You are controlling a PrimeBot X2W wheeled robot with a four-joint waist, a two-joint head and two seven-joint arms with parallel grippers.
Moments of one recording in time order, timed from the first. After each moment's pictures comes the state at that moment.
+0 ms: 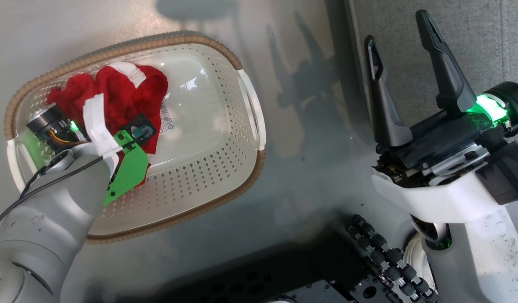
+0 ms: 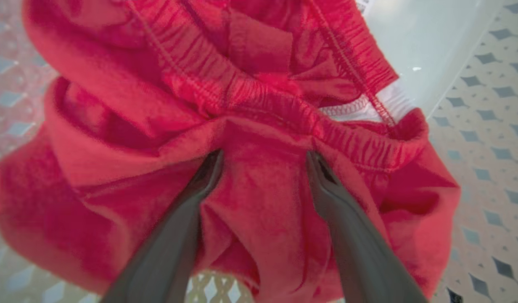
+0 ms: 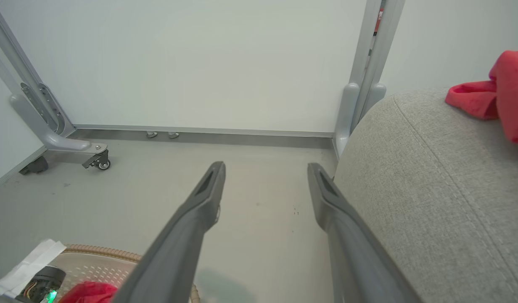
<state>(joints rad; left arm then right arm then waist) -1.06 0.26 -1.20 1.28 -0.24 -0.13 0.17 -0.42 -0.05 0.20 -0.32 0.12 0.13 -0.26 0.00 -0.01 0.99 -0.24</state>
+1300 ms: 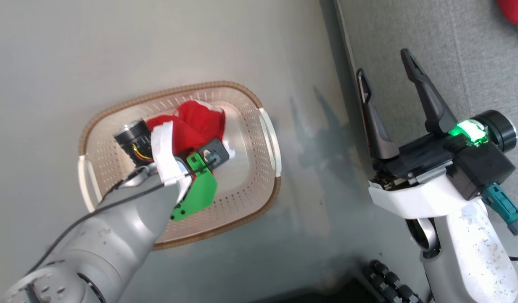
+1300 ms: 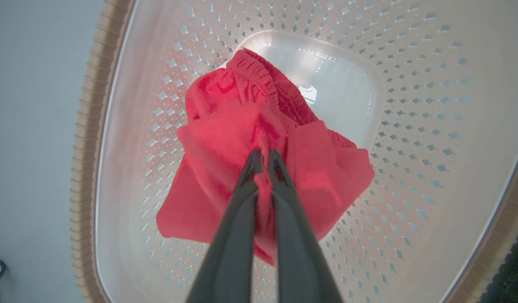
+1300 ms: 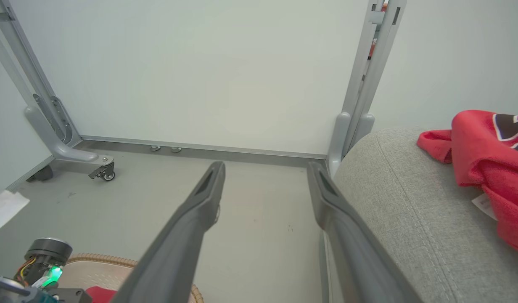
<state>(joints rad) -1.00 0.10 -1.26 1.22 -0.29 -0.13 0.03 -0.35 -0.05 0.17 -0.19 0.05 0.13 -0.26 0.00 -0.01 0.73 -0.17</state>
